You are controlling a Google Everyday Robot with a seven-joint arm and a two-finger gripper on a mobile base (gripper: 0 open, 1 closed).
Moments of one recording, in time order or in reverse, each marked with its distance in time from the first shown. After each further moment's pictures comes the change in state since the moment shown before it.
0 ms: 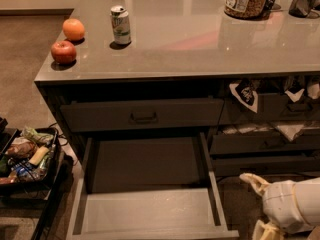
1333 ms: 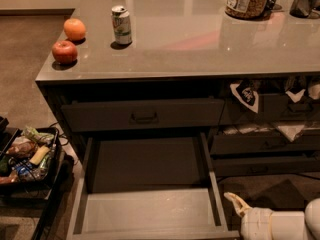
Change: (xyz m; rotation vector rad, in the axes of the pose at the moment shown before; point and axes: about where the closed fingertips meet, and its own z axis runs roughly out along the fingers) arm 0.019 0.024 0.084 0.042 -0.125 0.061
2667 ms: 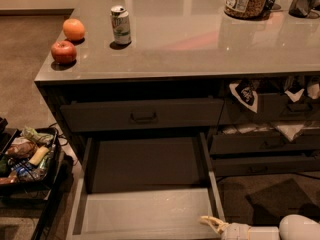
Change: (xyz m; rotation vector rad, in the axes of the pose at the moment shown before) arm 0.011 0.039 0.068 -0.083 -0.140 -0.055
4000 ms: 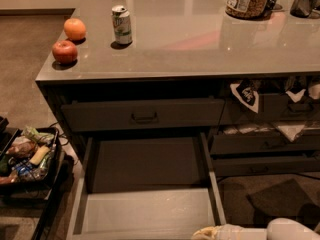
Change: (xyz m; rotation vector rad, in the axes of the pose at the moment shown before) arm 0.017 -0.006 0.024 0.039 0.070 -0.032
